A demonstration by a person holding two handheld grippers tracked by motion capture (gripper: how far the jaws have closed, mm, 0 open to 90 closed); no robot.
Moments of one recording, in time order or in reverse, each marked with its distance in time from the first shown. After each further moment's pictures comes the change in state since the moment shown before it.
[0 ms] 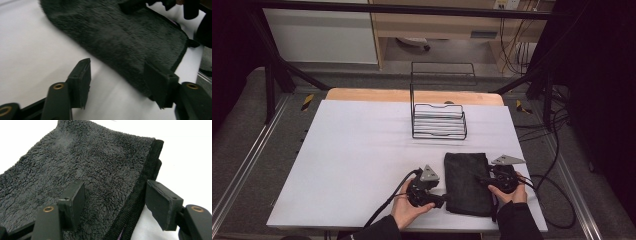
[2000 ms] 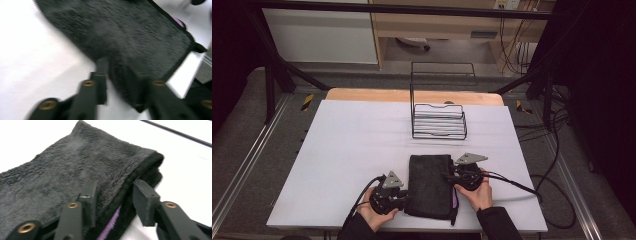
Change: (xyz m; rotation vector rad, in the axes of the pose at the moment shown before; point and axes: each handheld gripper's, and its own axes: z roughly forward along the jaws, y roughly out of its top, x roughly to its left) left arm 0.034 -0.050 -0.077 0.058 0.104 -0.047; right arm 0.082 0.037 0.040 -0.038 0.160 -0.118
